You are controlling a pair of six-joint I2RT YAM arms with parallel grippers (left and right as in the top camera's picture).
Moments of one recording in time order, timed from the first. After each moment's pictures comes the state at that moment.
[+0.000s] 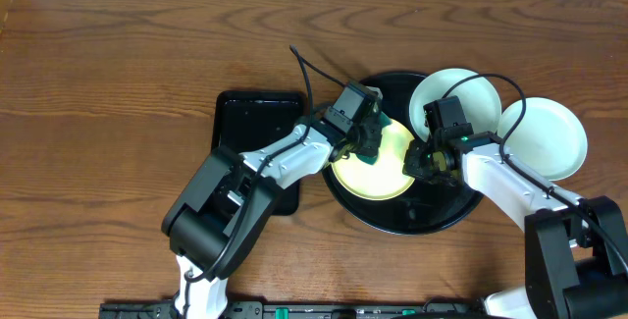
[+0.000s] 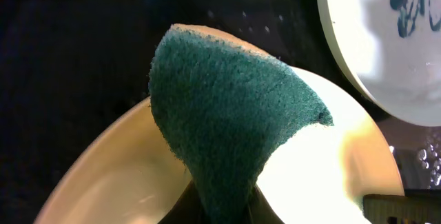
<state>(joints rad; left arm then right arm) -0.65 1.99 1.18 -0.16 0.19 -0.42 0.27 1.66 0.84 -0.49 -0.13 0.55</state>
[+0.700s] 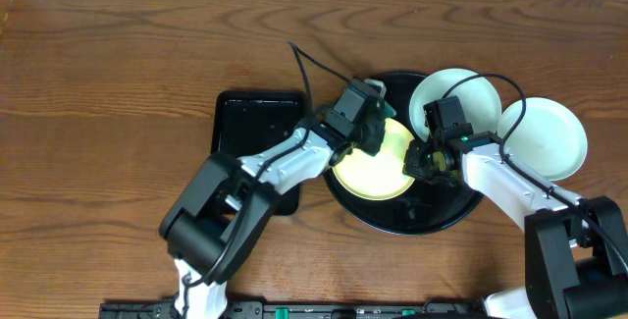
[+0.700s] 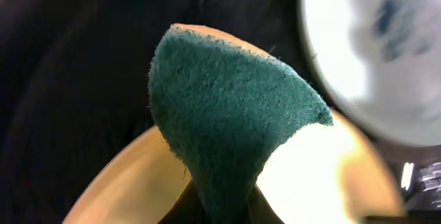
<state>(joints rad) -0.67 1.98 1.17 -0.08 0.13 -0.40 0.27 1.66 0.84 -0.49 -0.13 0.55</state>
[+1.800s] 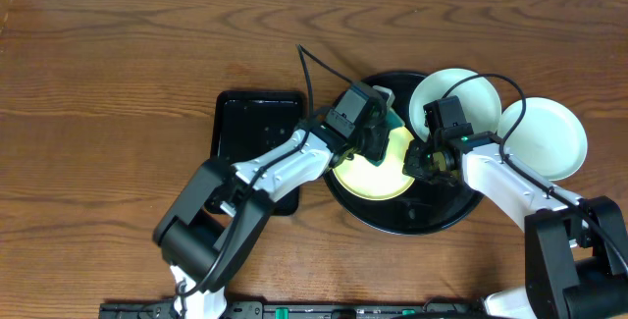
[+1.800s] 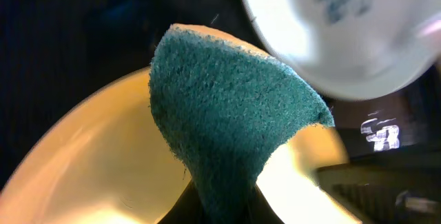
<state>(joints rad) -0.69 1.95 1.16 -0.14 0.23 -0.35 0.27 1.66 0.84 -0.49 -0.13 0.55</state>
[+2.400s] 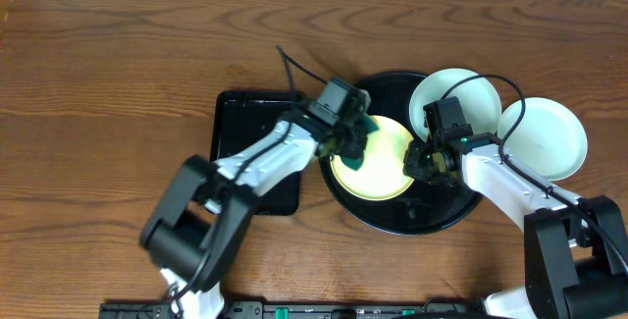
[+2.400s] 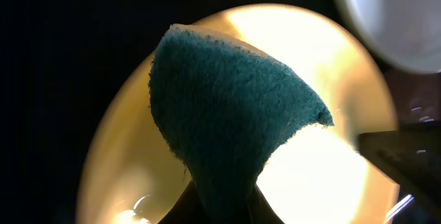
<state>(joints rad) -0.59 1.89 1.16 -0.32 0.28 -0.35 0.27 1.66 0.83 -0.47 -0.13 0.55</state>
